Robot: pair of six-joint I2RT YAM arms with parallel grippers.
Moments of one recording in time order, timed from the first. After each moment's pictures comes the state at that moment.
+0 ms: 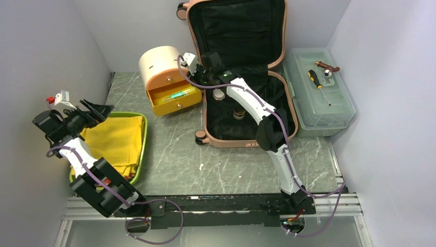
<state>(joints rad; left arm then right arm) 0.86 1.26 0.89 0.00 1.11 -0.29 0.64 2.33 2.32 -0.52 -0.31 -0.40</state>
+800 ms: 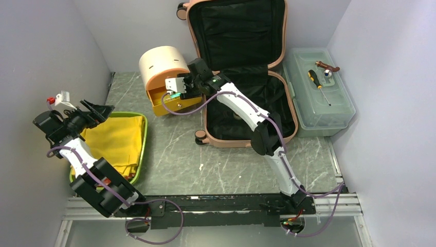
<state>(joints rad) 0.86 1.26 0.88 0.00 1.12 -0.29 0.74 2.33 2.37 -0.67 -0.14 -1.10</state>
